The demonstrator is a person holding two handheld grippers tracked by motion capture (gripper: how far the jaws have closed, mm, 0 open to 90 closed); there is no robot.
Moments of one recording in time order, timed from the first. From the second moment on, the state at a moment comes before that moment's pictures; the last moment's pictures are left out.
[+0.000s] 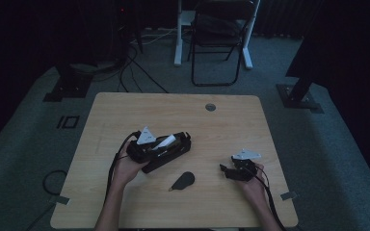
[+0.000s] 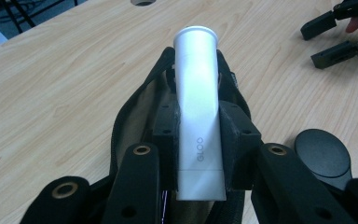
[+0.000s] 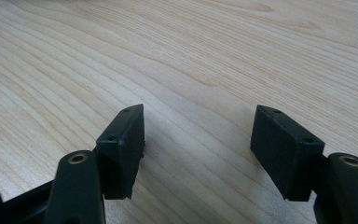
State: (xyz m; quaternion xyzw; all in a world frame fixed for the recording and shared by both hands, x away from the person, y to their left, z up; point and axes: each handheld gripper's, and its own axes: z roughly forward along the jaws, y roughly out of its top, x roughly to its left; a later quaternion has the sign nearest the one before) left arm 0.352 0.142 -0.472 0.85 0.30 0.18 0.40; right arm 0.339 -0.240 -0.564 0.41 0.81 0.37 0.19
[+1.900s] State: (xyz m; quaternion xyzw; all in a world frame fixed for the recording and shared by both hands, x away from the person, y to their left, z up) left arm 0.371 0.131 -0.500 0.87 0.31 0.12 0.35; right arm 0.339 -0.240 -0.564 0.42 0.81 0.37 0.19
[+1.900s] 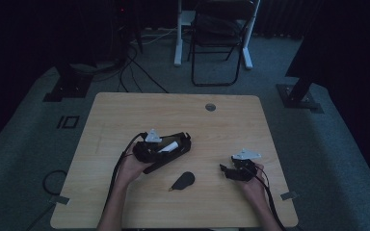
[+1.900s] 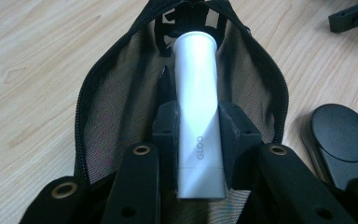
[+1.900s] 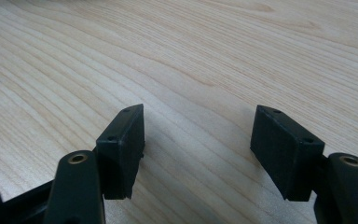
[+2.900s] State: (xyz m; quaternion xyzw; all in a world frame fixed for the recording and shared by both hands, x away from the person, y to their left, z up) left arm 0.361 0.131 -0.486 0.86 0.30 0.15 0.39; right arm 0.339 -0.240 -0.564 0.41 0.81 0.37 0.19
